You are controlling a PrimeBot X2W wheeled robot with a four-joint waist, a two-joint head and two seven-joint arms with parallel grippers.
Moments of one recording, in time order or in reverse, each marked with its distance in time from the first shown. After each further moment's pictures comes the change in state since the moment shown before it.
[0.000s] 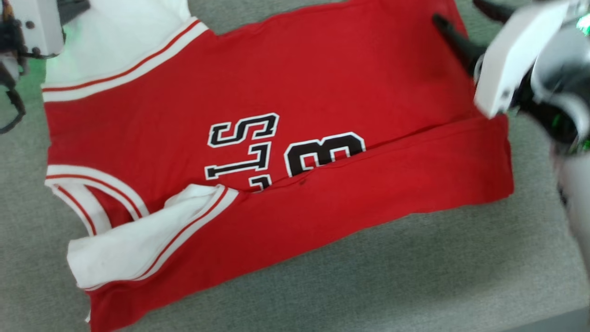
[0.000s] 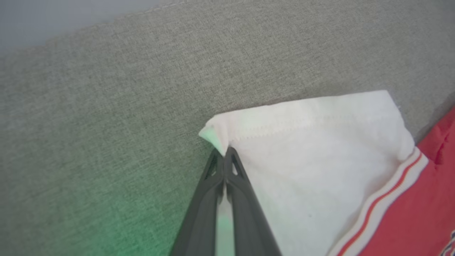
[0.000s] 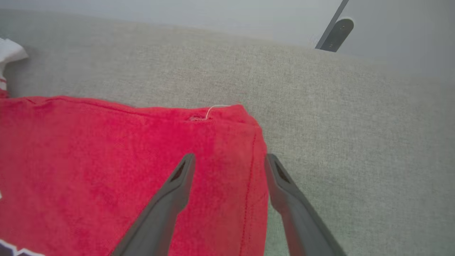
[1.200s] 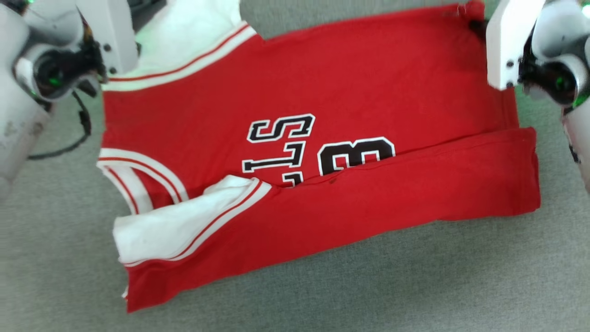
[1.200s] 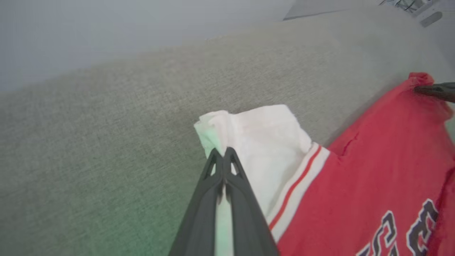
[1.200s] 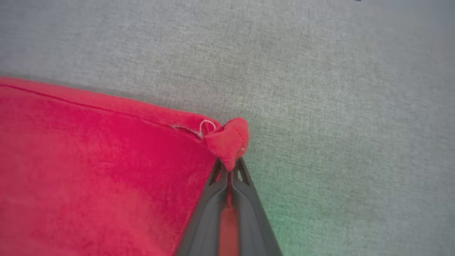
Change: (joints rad) left arm 0.010 -0.057 -0.163 -0.095 -0.144 0.000 -0.281; right arm -0.263 -0.059 0.204 0.501 0.095 0.000 0.017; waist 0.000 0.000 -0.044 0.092
